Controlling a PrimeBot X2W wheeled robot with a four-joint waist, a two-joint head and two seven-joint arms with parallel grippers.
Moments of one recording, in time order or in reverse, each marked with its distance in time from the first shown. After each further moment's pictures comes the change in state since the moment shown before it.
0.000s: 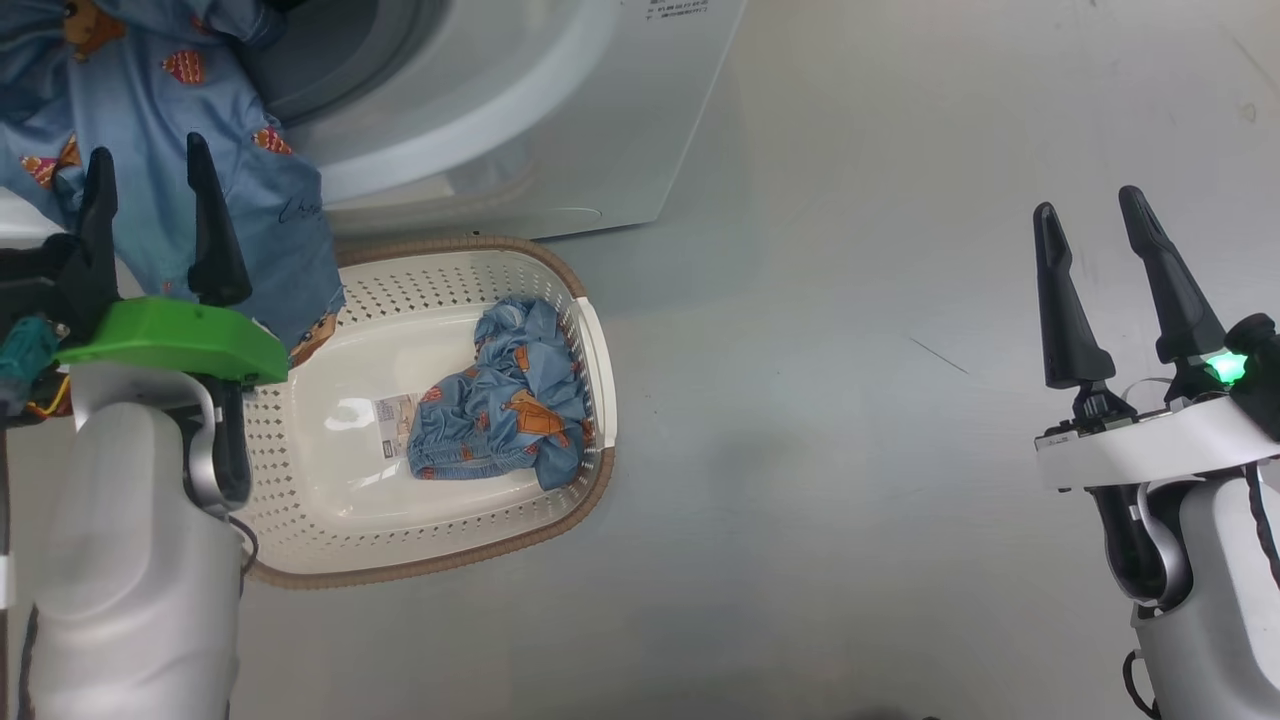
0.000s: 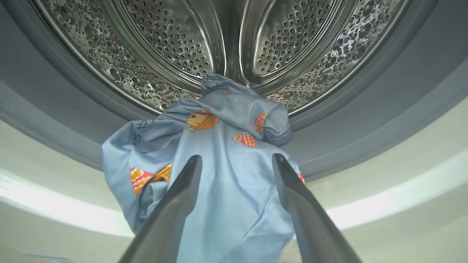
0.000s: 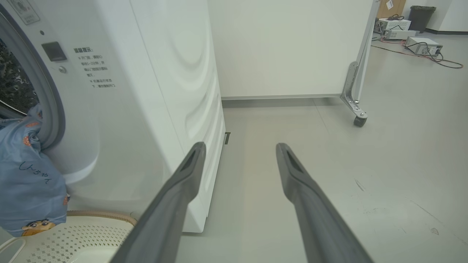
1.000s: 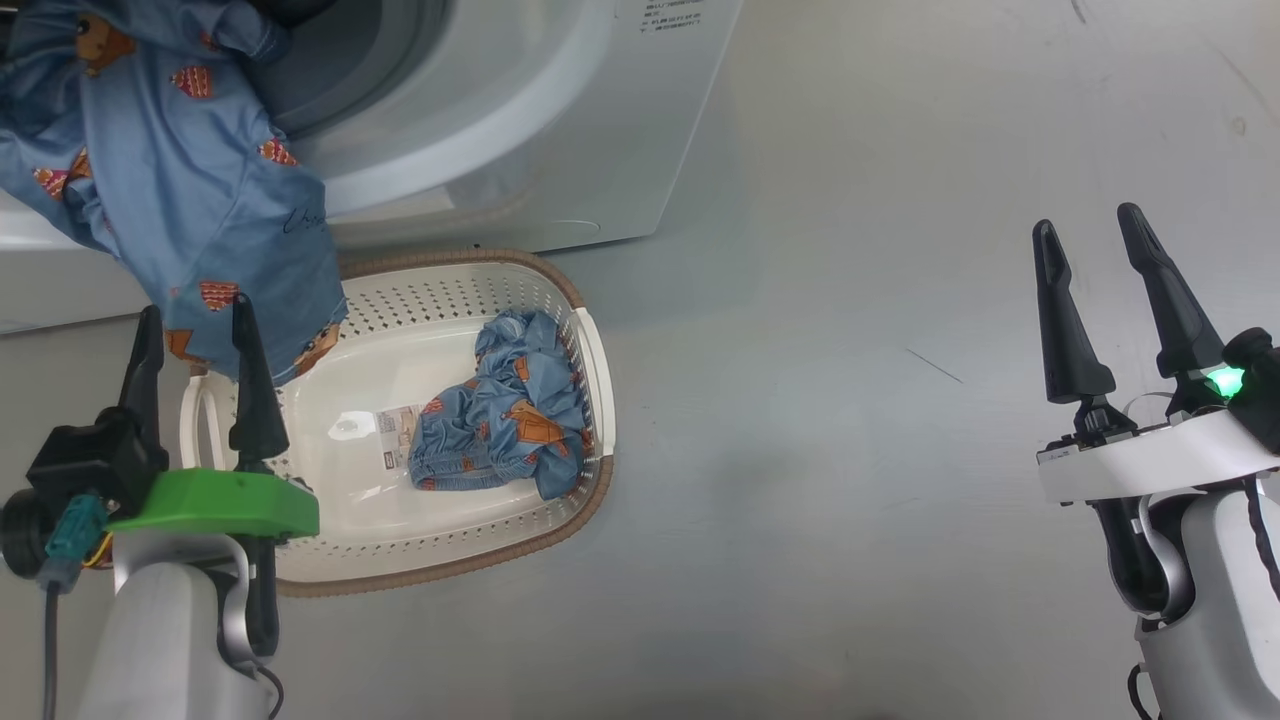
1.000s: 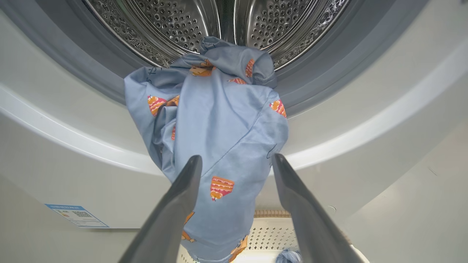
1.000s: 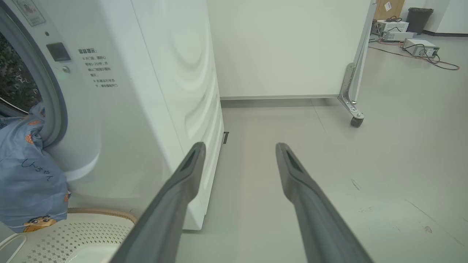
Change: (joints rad) left arm 0.318 -0.031 0.026 -0.244 0.027 0.001 0.000; right arm 0.023 -0.010 0.002 -0.001 0.000 0.000 0.000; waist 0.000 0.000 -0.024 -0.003
